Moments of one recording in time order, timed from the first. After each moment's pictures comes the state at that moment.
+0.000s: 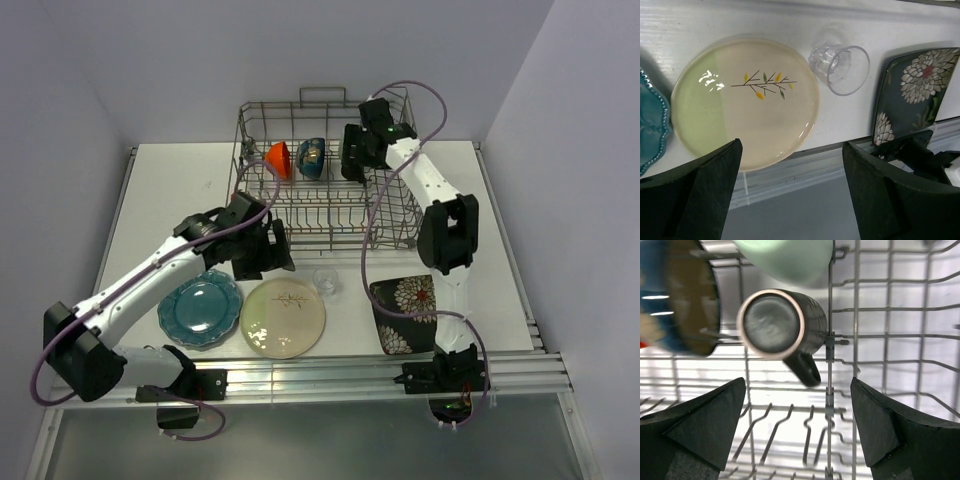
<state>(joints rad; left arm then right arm) -0.68 1.29 1.18 -0.91 0.05 -0.86 0.30 2.23 2.14 -0.77 0.12 0.35</state>
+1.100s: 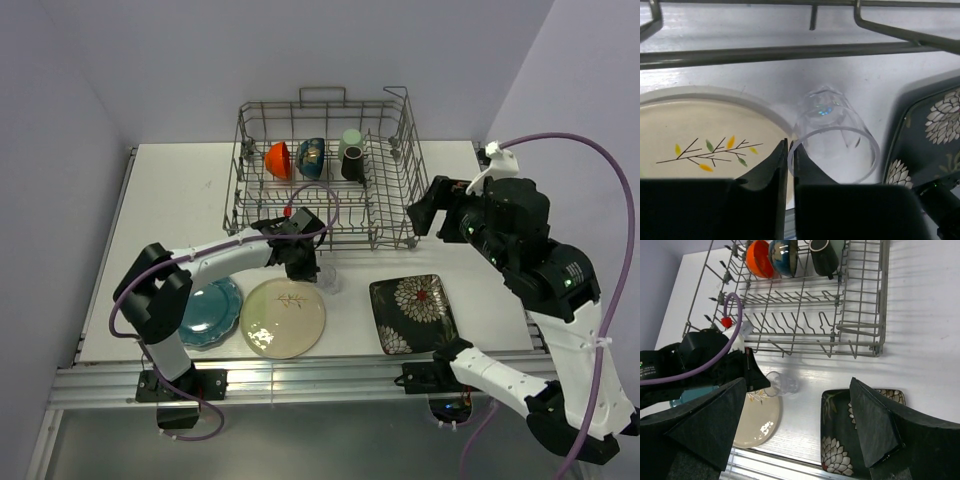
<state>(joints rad) -0.83 1.73 1.21 -0.59 0.00 -0.93 0.49 0.93 1.58 -1.07 0.21 0.43</state>
